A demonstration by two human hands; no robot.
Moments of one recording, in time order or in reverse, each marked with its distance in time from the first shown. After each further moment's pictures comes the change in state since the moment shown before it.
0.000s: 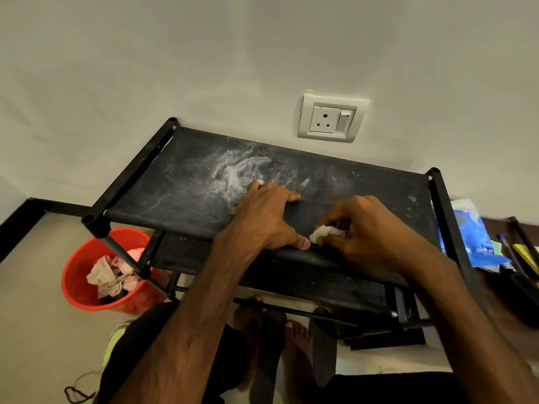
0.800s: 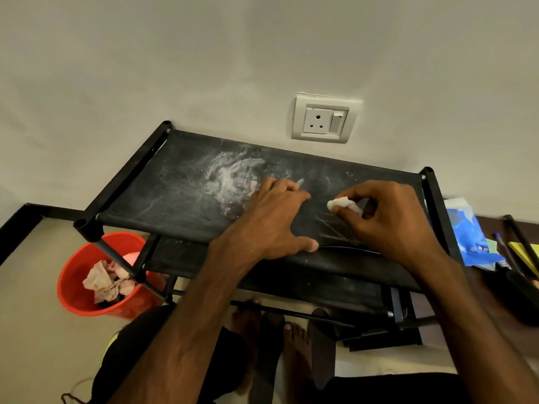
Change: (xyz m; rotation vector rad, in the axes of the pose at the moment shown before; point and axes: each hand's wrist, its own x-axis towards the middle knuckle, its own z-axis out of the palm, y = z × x) left_hand -0.008 0.018 0.000 0.107 0.049 0.235; right_hand -0.011 0.022 -0.009 0.059 0.430 0.067
